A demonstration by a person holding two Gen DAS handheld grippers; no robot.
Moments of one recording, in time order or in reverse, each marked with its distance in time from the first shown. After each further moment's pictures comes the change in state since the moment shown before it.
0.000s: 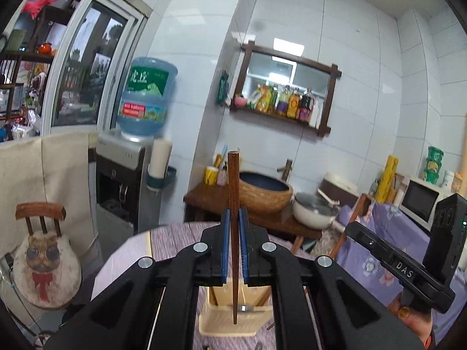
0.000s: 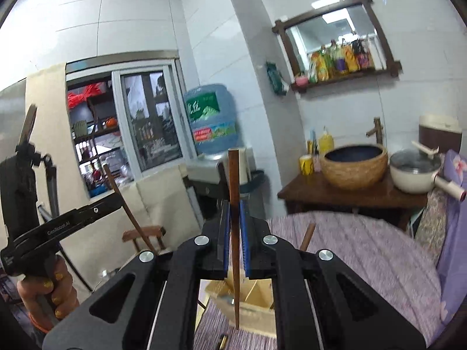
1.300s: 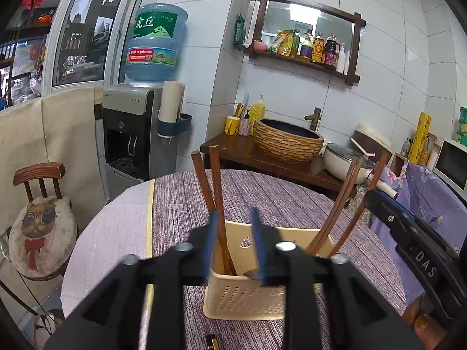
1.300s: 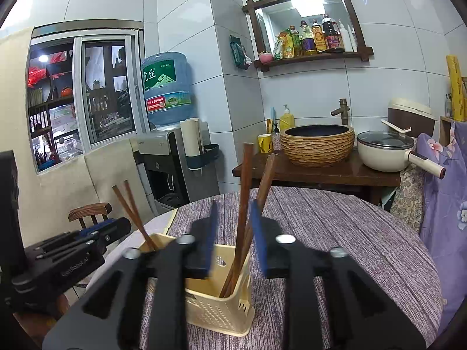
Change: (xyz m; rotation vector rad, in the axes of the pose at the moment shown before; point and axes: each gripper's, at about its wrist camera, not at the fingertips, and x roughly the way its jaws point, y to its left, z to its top) left arm 0.089 0.003 -0.107 0.022 0.202 0.119; right arm 0.058 -0.031 -0.097 -0.040 0.069 -0.225
